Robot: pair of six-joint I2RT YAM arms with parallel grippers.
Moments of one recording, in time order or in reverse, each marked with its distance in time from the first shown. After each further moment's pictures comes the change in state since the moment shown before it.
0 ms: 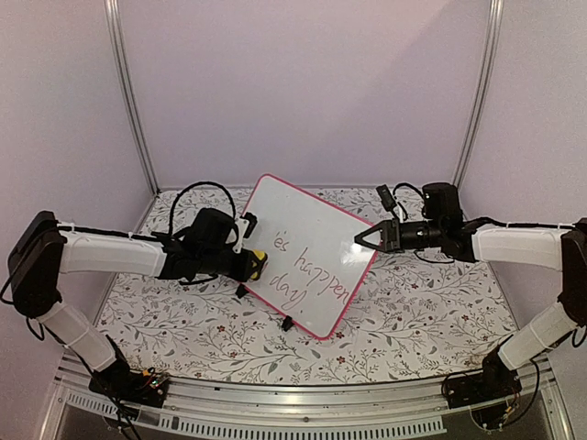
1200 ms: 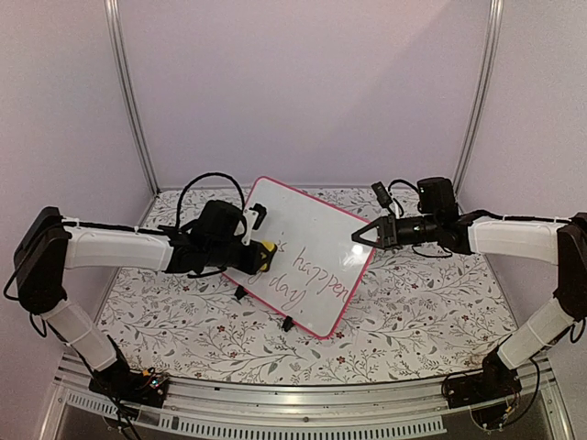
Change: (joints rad) left arm -0.023 0.043 0.083 0.005 -0.002 0.016; right arm 0.003 0.047 0.083 -0.085 -0.017 -0.034
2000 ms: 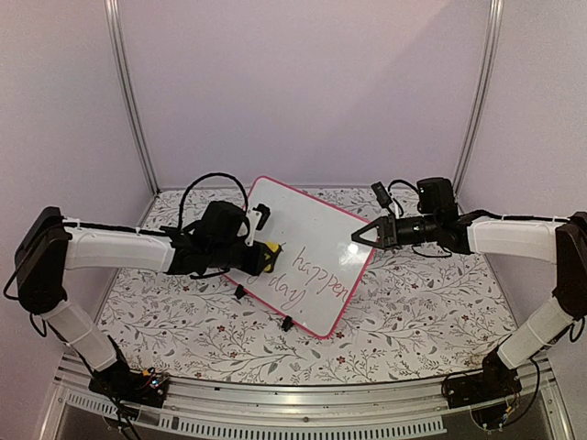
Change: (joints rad) left arm -0.019 0.016 0.034 0.011 0.009 -0.007; right arm -0.005 0.008 0.002 0.006 -0.010 0.000
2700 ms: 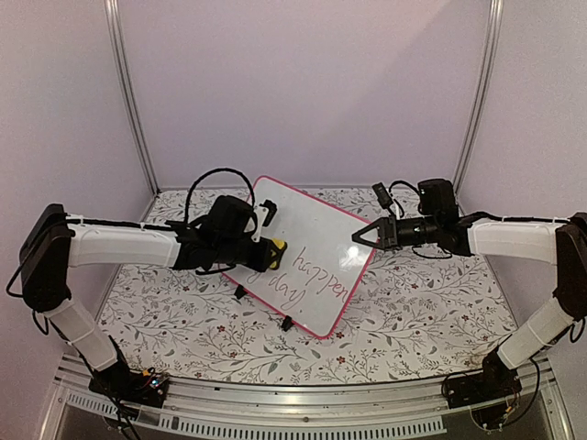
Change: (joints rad) left arm -0.024 0.019 0.049 -0.050 -0.011 -0.014; right arm 0.000 -0.003 -0.016 0.017 0.002 0.009
